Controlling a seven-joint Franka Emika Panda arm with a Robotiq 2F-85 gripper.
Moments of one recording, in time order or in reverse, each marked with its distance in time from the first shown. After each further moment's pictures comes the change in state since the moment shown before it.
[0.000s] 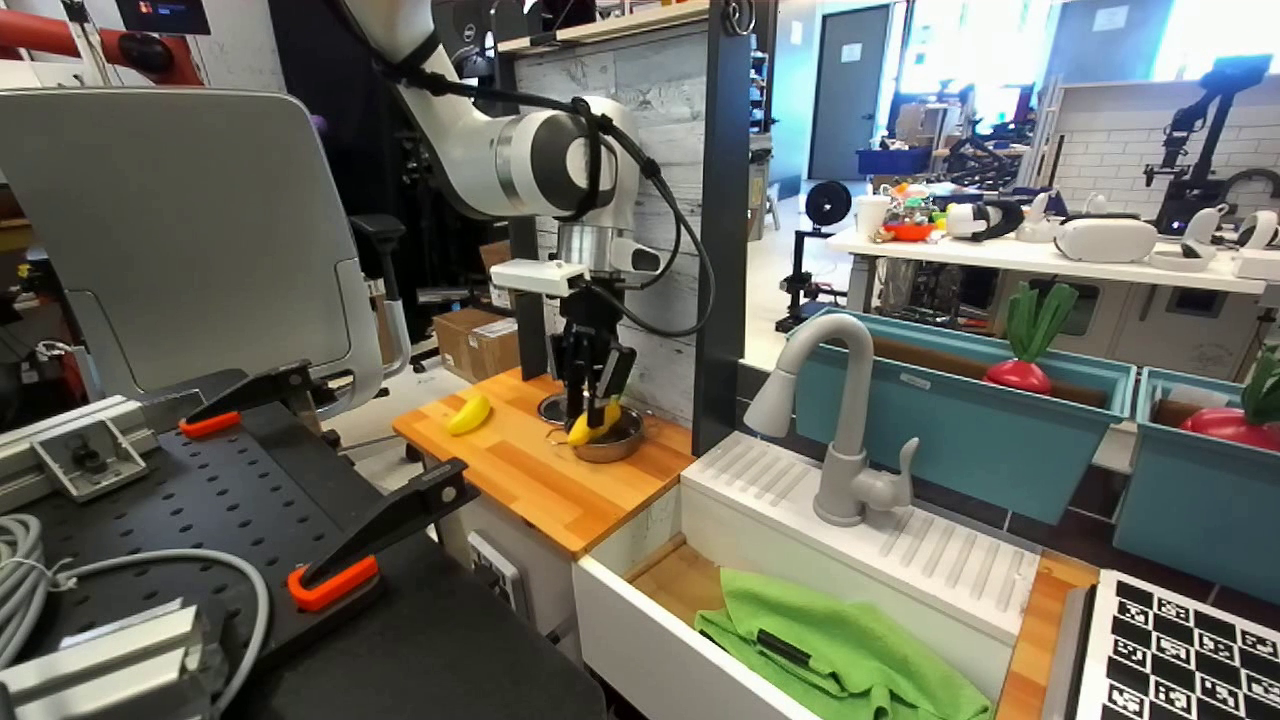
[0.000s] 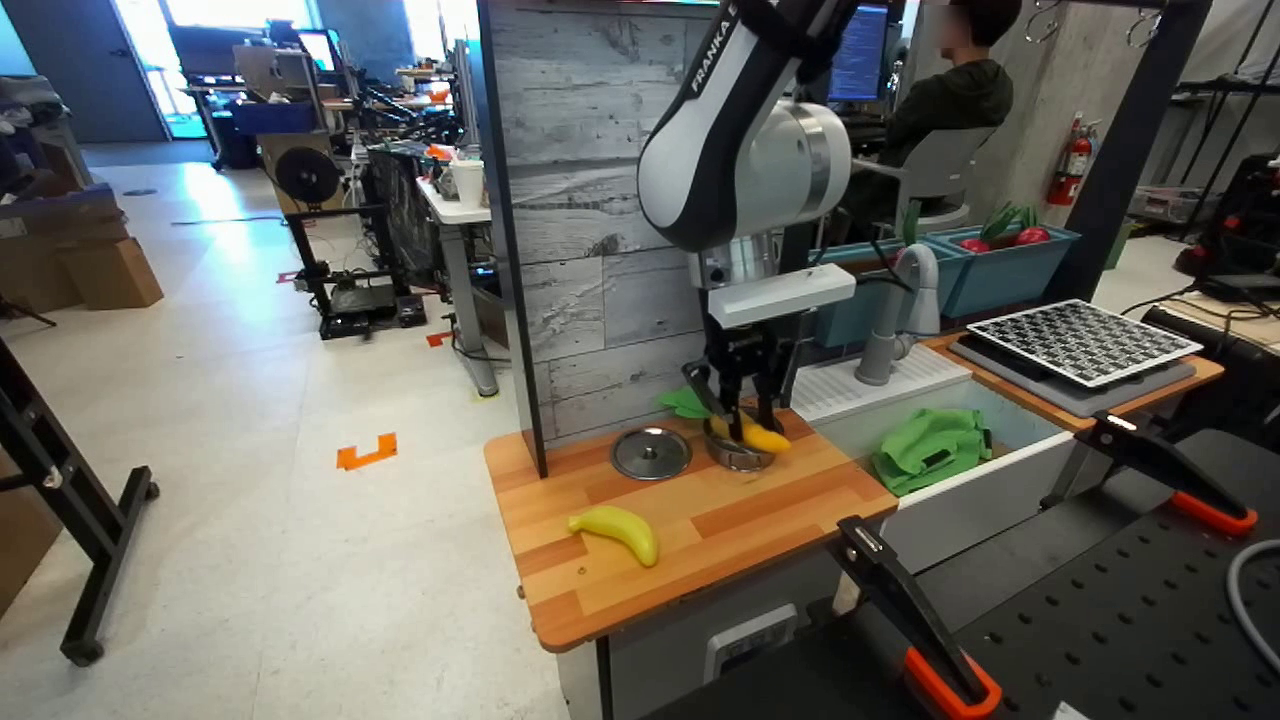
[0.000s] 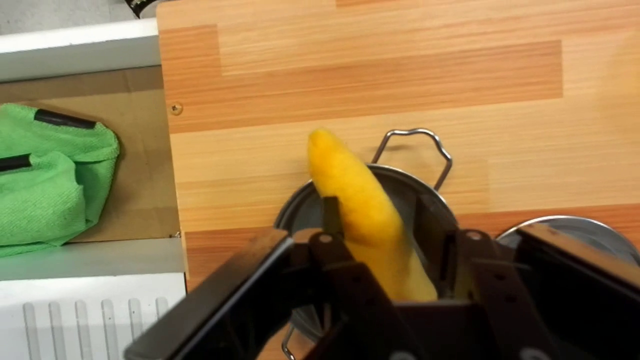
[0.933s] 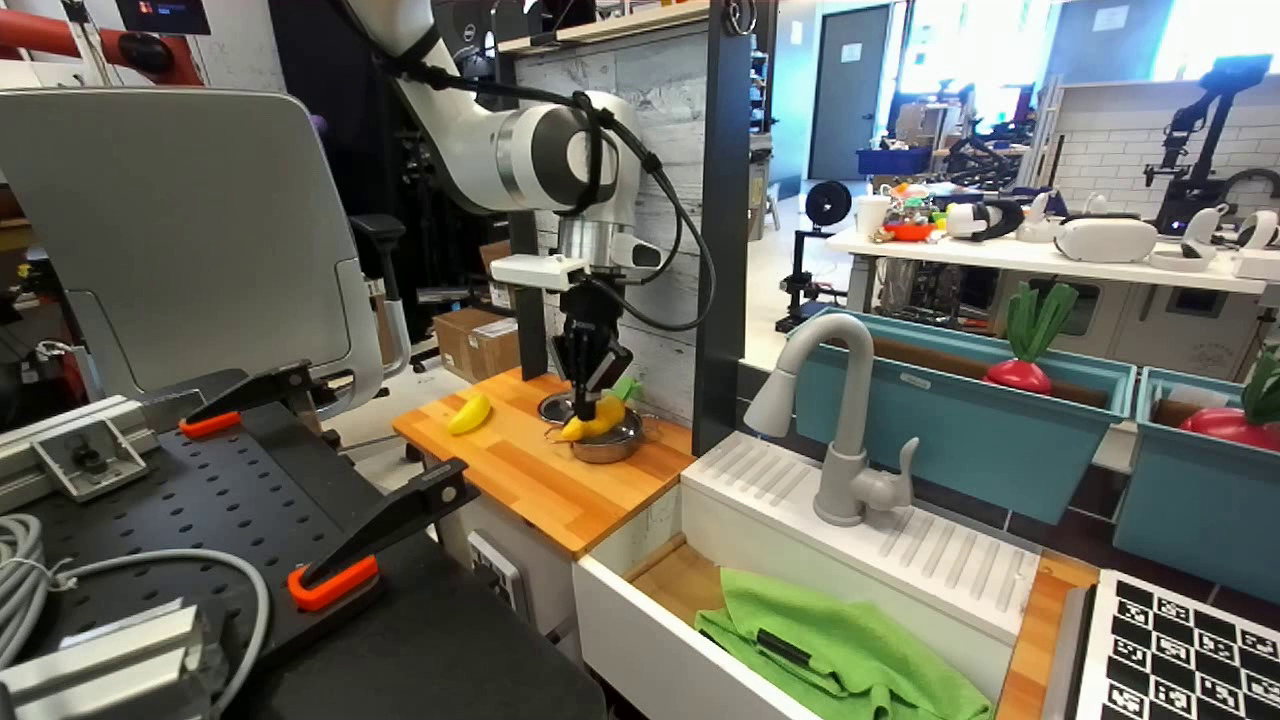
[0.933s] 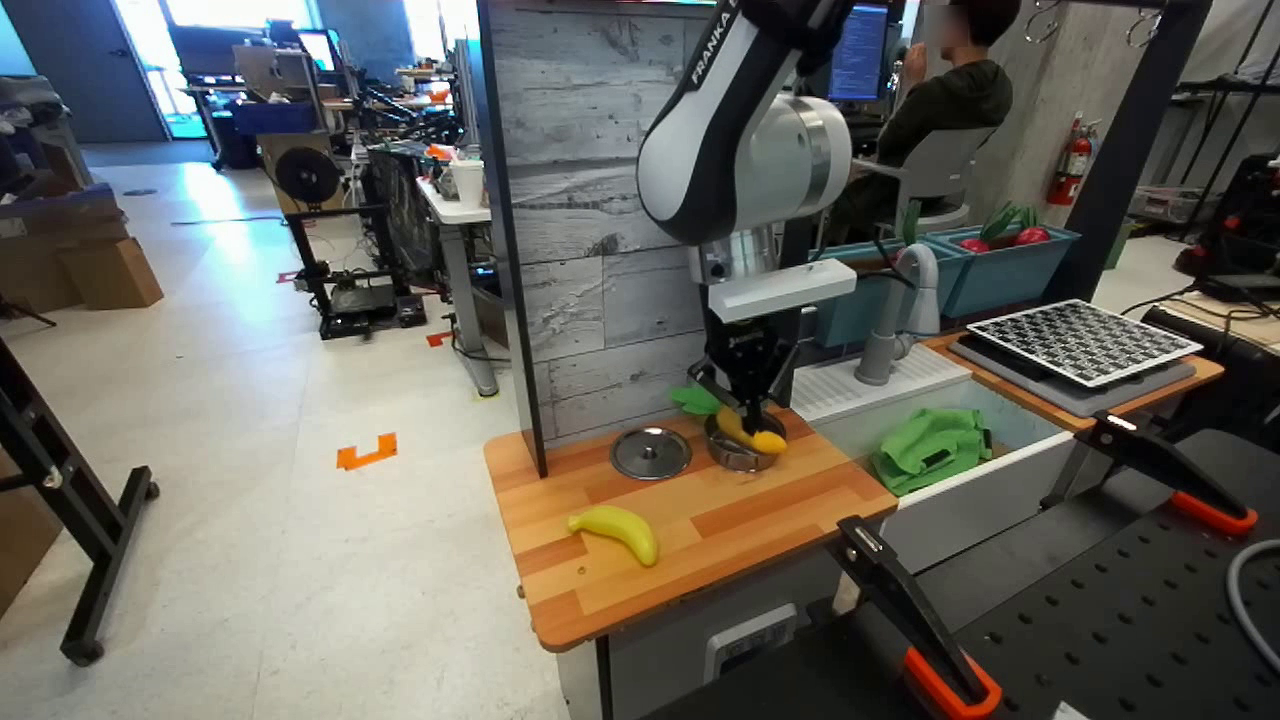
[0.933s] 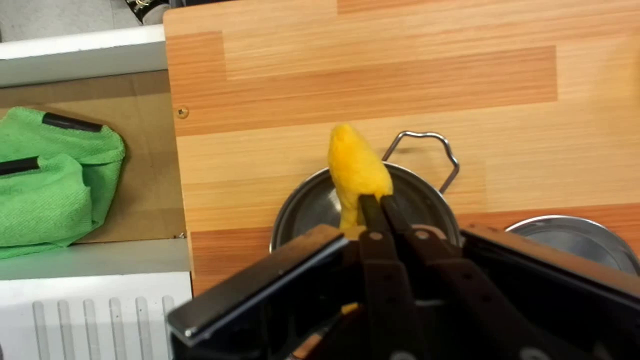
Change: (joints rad) arm -0.001 -0.012 0.000 -0.004 0.001 -0.013 0.000
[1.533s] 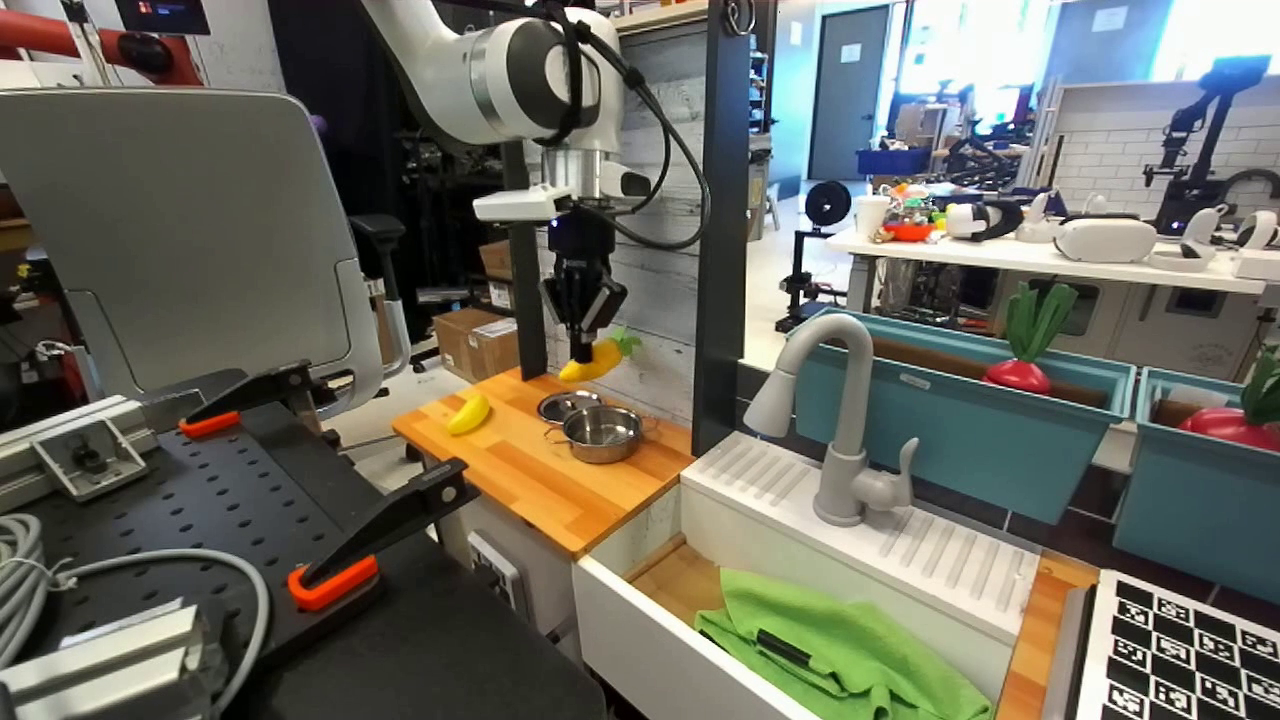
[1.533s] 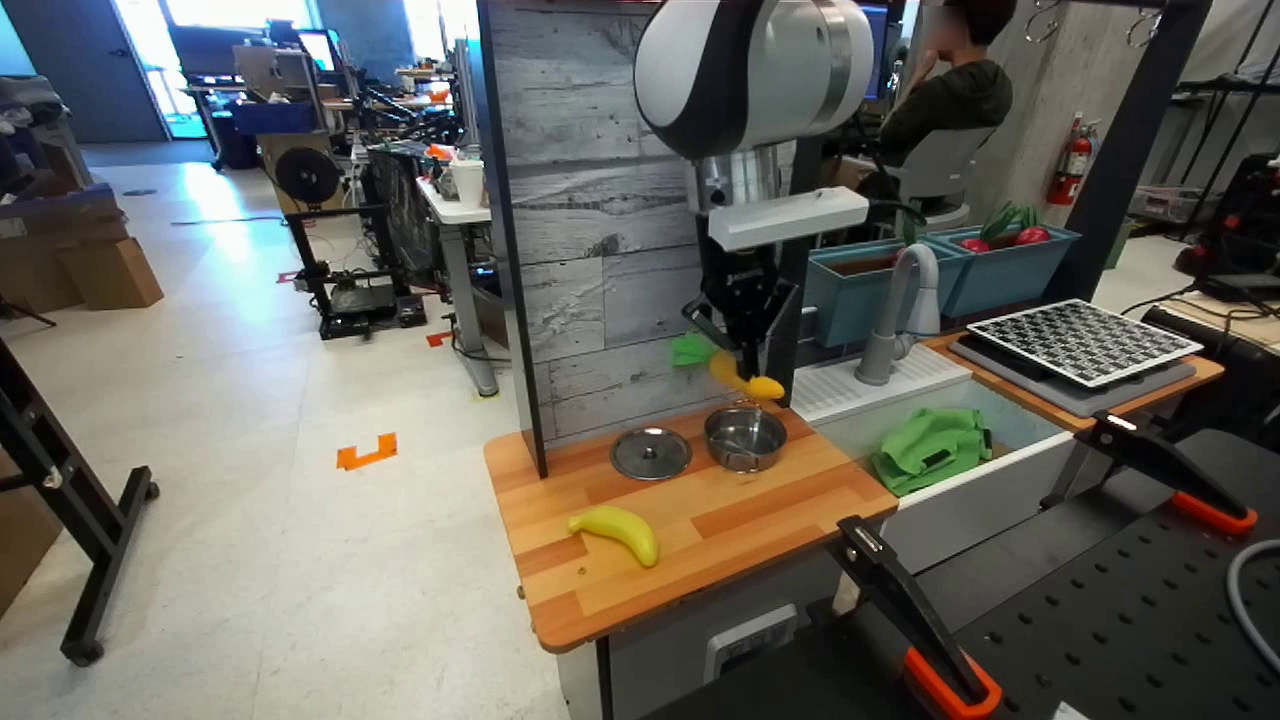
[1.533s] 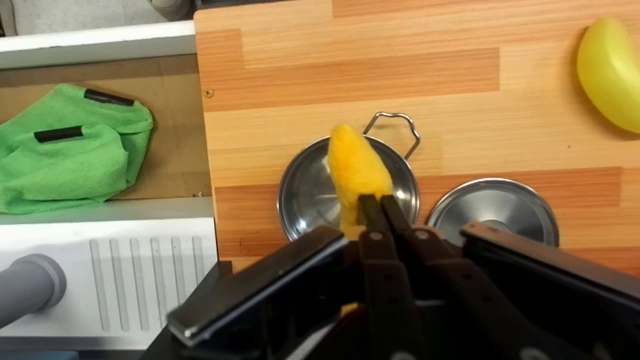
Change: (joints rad) arm 0.018 -0.182 -0.001 -0.135 -0.021 0.024 0.000
